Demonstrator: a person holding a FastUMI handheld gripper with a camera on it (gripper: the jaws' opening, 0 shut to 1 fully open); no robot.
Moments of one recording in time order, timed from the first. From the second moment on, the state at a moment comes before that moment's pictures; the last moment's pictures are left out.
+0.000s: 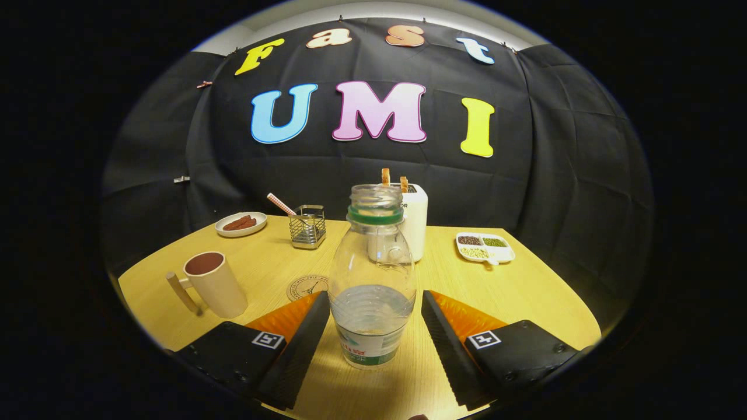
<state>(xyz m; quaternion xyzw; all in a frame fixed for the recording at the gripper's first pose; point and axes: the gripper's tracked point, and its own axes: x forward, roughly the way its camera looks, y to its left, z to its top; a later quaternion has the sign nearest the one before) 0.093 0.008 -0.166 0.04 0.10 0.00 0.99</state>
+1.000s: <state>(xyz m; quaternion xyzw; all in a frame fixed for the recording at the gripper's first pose) 0.101 0.008 -0.167 0.04 0.12 0.02 0.99</state>
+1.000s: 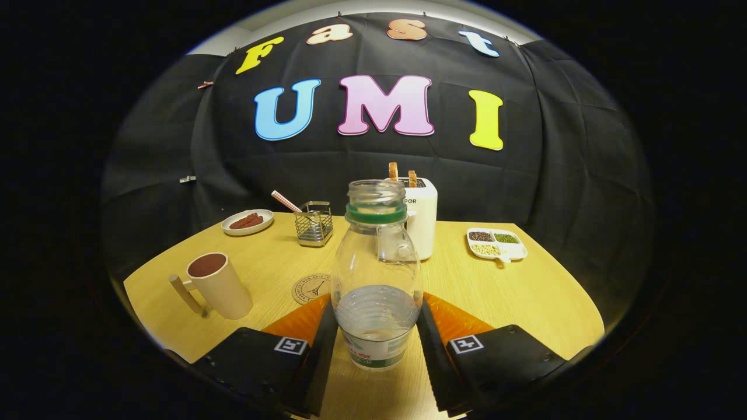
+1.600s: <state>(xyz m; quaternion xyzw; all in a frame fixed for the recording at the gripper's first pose) 0.111 0.021 -0.089 -0.09 0.08 0.07 0.99</state>
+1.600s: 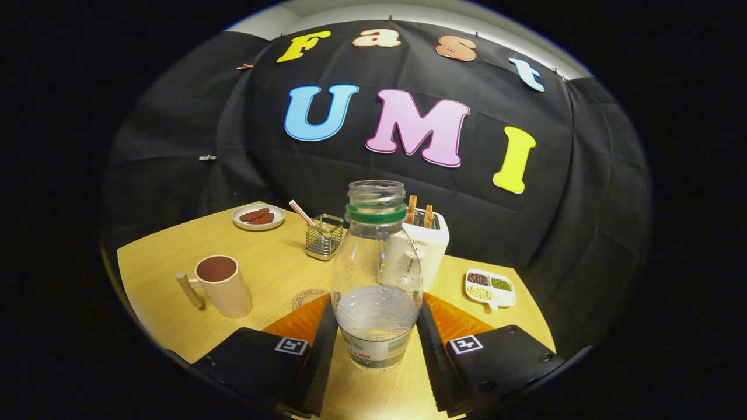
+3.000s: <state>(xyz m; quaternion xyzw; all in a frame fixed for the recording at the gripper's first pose) 0.140 0.115 -0.069 -0.44 0.09 0.03 0.89</state>
